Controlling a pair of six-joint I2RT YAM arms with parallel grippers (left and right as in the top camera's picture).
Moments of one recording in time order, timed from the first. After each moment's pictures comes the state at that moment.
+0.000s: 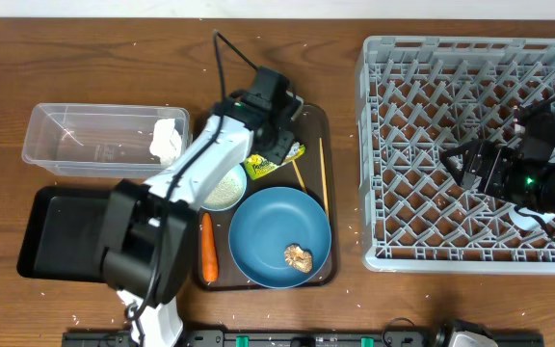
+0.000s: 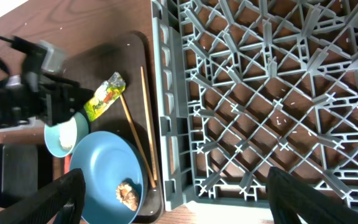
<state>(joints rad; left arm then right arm) -0.45 1.93 1.41 -0.69 0.08 0.09 -0.24 1.18 1.41 -1.28 -0.45 0.12</state>
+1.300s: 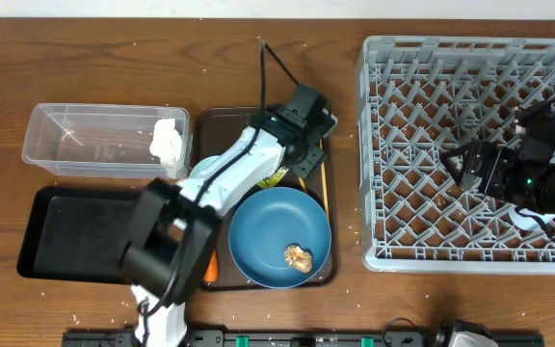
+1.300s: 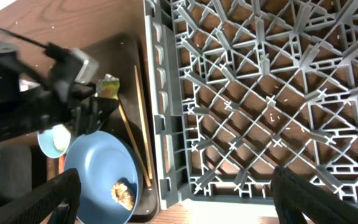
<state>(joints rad) -0.58 1.99 1.42 -0.64 0.07 0.10 -0.24 1.18 1.41 -1.29 -0.42 0.12</state>
